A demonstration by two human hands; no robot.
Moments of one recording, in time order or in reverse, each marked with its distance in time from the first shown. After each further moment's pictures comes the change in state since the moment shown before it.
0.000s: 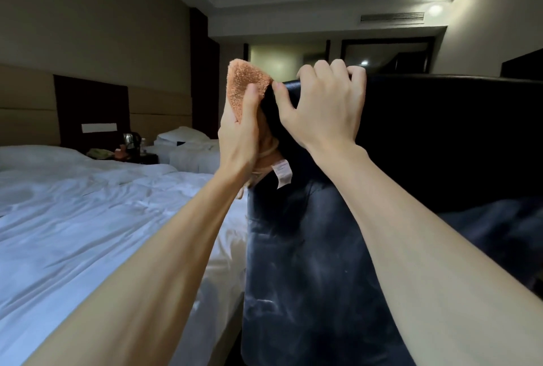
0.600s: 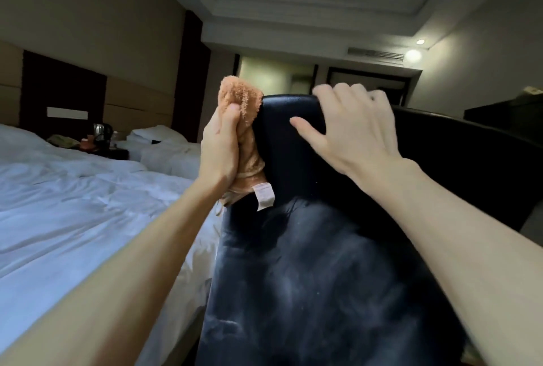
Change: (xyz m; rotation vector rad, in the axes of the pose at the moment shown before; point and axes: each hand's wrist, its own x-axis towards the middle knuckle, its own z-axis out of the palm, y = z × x) left_hand 0.005 -0.019 0.008 -0.139 -0.013 -0.020; right_hand 0.010 0.074 -0.038 -0.140 -0.245 -0.339
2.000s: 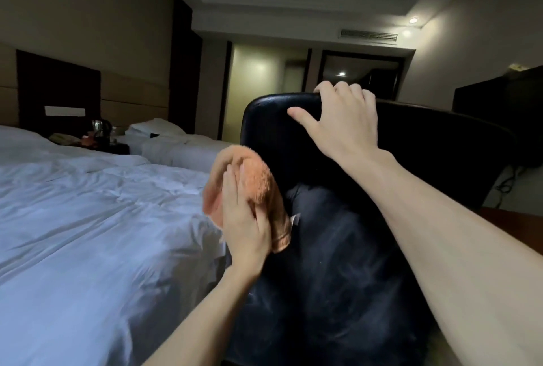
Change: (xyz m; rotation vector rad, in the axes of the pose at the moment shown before) left_hand -0.143 -0.076 0.003 0.504 0.151 0.327; right_hand -0.008 -0.013 -0.042 0.131 -0.197 0.276
